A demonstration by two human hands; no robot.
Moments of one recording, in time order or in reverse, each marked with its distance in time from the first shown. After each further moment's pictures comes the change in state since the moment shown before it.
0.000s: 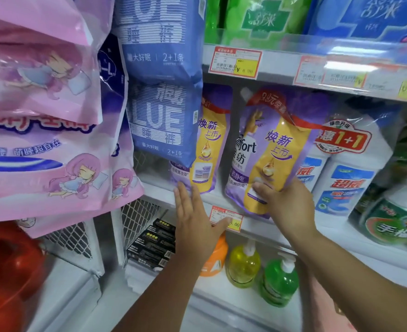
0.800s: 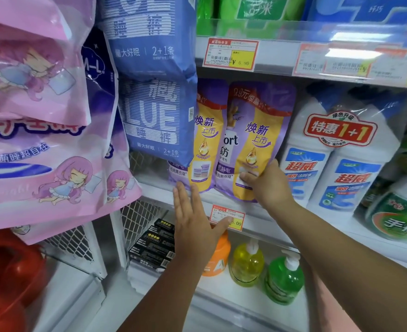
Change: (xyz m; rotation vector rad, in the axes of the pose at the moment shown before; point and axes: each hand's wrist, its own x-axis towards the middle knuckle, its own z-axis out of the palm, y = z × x) left_hand -0.001 -0.007 0.003 0.061 -0.004 0.005; right_hand 0.028 -0.018 0.032 0.035 -0.191 0.076
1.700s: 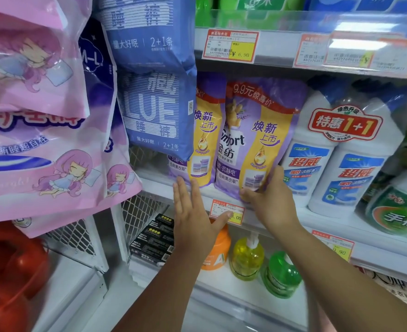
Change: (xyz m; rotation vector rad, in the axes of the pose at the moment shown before) left_hand -0.001 -0.004 0.002 0.020 0.009 0.015; right_hand -0.033 0.029 0.003 -0.028 0.058 -0.088
